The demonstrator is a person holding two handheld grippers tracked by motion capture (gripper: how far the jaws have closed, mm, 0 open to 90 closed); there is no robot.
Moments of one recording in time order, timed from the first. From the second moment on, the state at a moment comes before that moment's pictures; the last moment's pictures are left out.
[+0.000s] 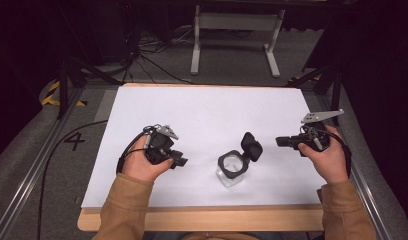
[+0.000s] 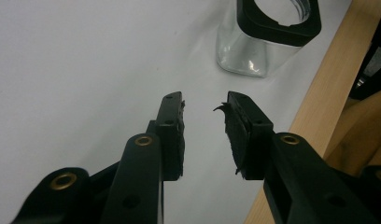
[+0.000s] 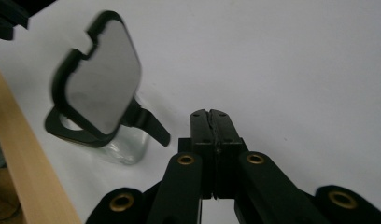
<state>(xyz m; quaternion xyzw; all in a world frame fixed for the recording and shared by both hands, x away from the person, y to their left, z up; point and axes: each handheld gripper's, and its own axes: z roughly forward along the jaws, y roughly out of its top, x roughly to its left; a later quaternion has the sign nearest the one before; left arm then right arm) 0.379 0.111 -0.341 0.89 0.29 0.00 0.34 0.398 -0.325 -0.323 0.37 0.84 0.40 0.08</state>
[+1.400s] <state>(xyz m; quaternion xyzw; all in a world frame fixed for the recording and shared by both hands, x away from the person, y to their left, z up) 0.359 0.000 -0.397 0.93 0.17 -0.03 0.32 0.376 -0.276 -0.310 0.29 0.85 0.43 0.11</state>
